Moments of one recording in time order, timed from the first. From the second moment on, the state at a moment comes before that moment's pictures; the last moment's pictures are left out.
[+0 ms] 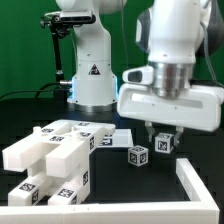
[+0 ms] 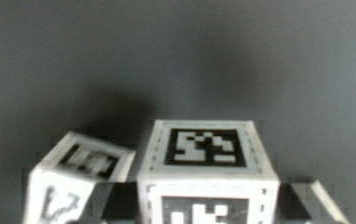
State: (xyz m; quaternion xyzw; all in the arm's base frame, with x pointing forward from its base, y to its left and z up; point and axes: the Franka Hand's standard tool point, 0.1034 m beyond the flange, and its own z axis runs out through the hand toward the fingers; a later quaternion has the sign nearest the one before) arm 0.474 0.116 0.060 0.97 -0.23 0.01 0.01
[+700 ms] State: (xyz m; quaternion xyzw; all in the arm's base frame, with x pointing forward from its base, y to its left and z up) arm 0.492 0.094 0.104 0.97 -0.24 -0.01 -0.01
